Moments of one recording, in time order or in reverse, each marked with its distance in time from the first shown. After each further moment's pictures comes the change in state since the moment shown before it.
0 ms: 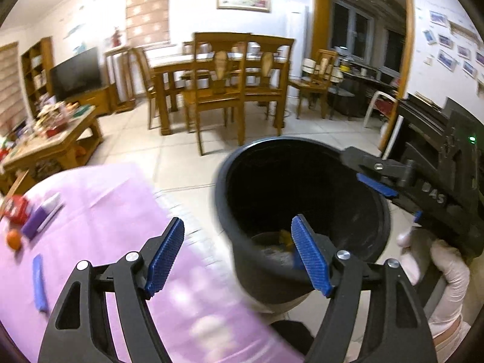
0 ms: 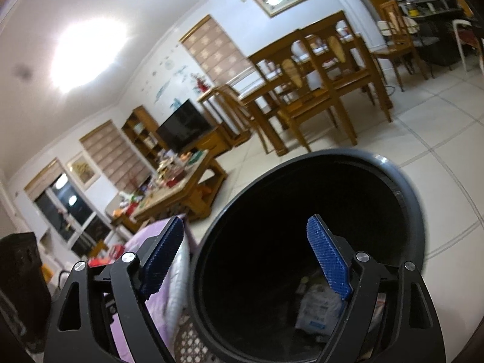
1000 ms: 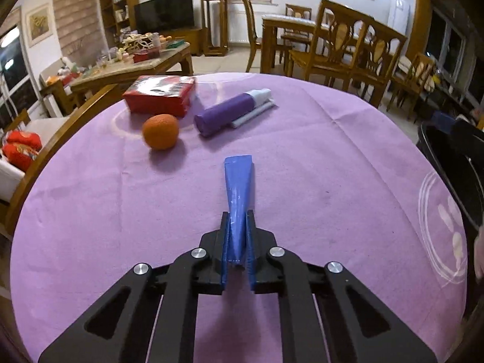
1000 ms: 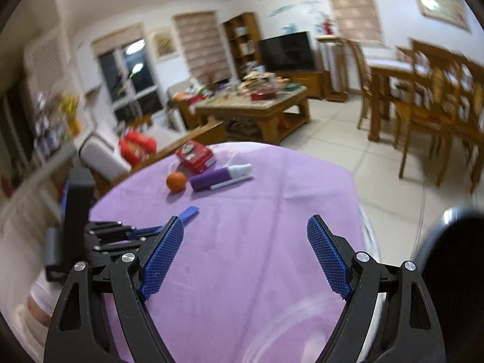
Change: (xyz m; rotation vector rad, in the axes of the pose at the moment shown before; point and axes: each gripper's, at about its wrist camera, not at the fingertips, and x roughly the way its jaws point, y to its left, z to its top) left arm -0.032 0.238 -0.086 -0.273 0.182 0.297; right arm 0.152 0.290 -0.072 -0.607 0.349 0.243
